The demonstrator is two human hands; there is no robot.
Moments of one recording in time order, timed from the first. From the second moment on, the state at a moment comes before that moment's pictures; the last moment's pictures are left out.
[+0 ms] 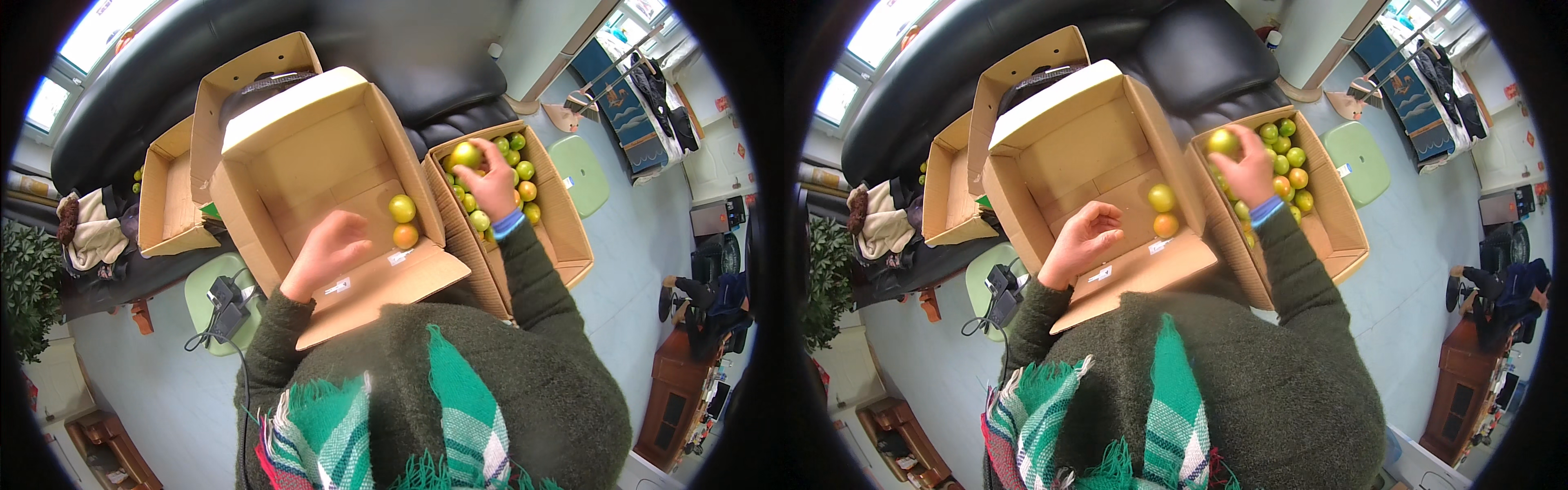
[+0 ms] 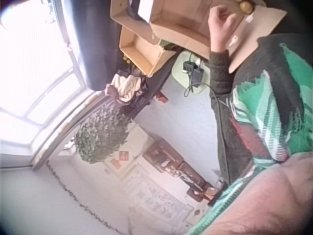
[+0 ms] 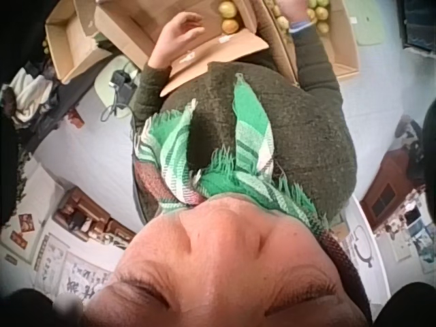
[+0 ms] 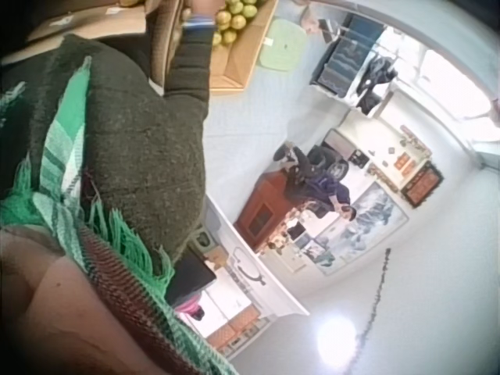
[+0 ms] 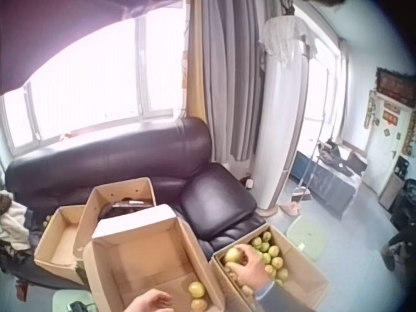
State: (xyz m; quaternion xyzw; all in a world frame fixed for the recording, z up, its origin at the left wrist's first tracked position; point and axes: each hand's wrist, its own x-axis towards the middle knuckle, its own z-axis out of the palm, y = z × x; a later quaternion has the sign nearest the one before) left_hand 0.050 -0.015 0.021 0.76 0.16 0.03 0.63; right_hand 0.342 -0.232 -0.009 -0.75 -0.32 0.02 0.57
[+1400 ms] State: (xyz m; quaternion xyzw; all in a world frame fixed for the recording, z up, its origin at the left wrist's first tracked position) left_hand 0.115 -0.039 -0.005 0.94 -0.15 -0.04 0.31; right_hand 0.268 -0.262 0.036 -0.75 -0.41 -0.01 0.52
